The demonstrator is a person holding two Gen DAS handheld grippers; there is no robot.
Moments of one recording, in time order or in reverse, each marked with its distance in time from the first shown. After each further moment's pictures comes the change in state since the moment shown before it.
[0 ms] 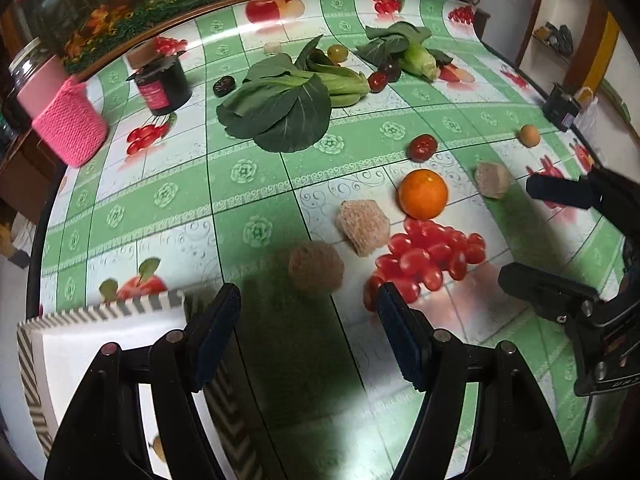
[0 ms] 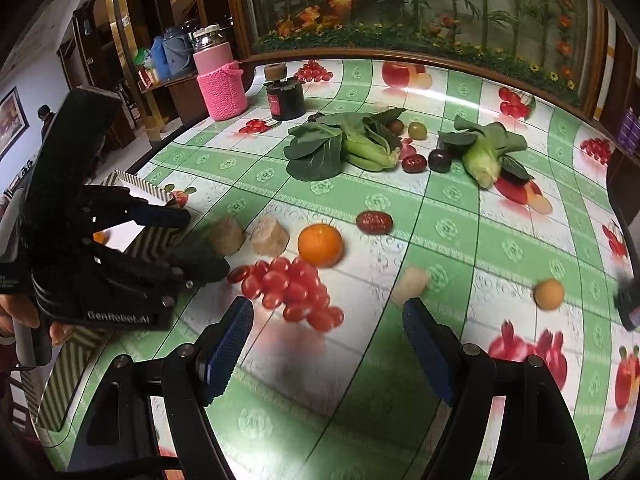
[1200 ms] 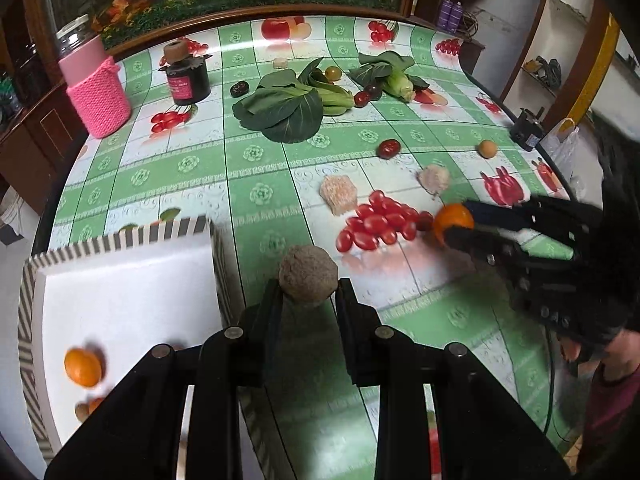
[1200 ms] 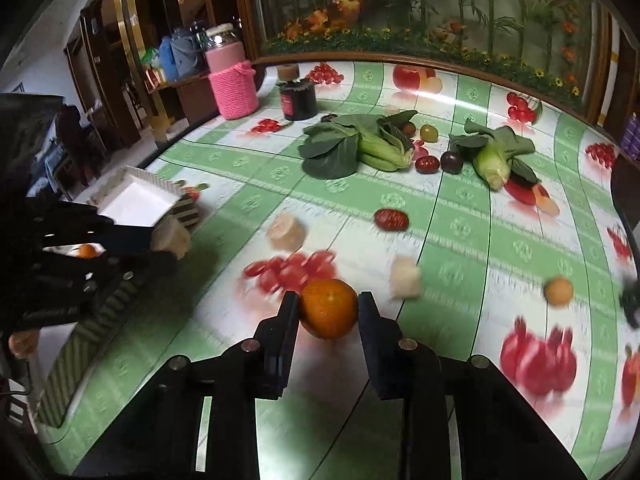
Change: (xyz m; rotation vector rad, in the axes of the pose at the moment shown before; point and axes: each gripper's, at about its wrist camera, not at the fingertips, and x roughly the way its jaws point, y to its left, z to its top) left arm -0.059 0.006 -0.044 -0.101 -0.069 -0.083; right arm -0.017 0.019 -0.023 -0.006 -0.030 0.024
